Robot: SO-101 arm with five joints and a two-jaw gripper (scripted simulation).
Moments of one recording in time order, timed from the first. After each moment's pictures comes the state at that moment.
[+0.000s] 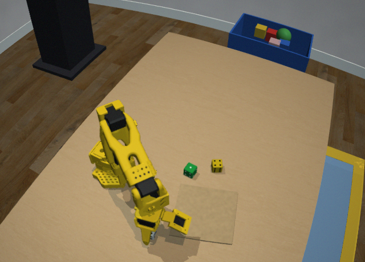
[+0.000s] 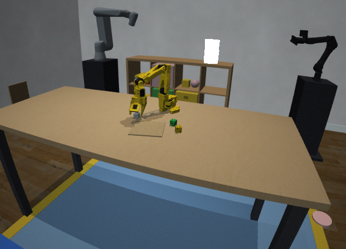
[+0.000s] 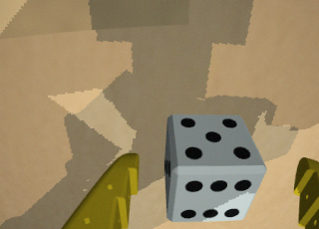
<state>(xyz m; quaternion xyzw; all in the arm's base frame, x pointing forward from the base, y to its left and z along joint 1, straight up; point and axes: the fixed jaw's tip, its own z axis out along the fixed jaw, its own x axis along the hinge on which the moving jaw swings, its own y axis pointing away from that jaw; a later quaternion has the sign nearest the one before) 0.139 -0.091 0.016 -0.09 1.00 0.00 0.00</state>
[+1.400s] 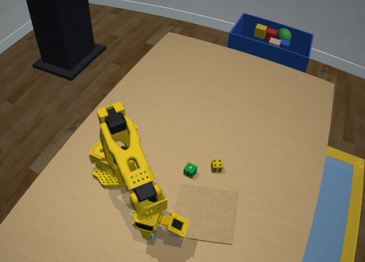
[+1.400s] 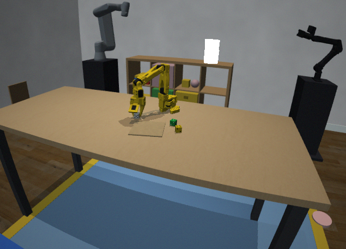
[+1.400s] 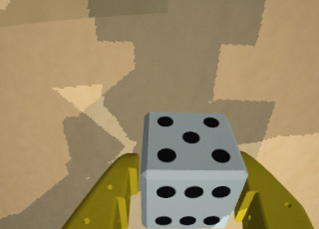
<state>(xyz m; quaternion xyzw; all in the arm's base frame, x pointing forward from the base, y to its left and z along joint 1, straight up) 0.136 -0.097 0.012 -0.09 1.00 0.00 0.00</state>
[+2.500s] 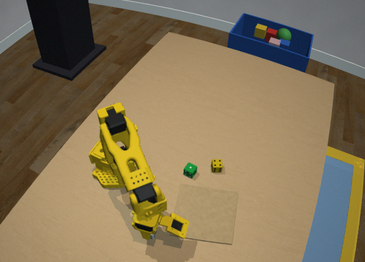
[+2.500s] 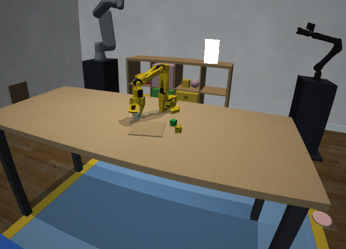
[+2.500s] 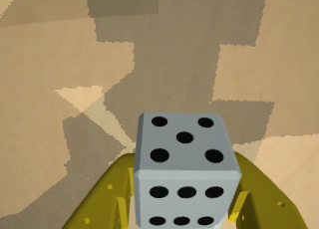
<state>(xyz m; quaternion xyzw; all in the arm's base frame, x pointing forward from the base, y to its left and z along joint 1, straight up) 0.137 -0.099 0.012 -0.09 1.00 0.00 0.00</state>
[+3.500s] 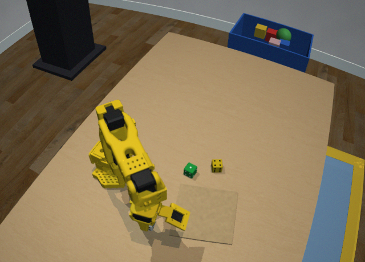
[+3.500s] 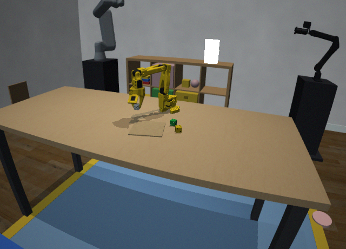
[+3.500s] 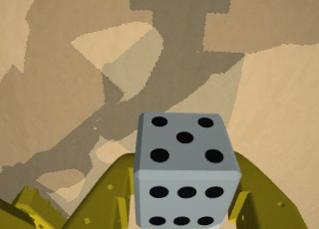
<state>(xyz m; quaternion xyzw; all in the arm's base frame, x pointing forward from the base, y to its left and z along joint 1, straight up) 0.135 -0.097 0.056 -0.09 1.00 0.01 -0.01</state>
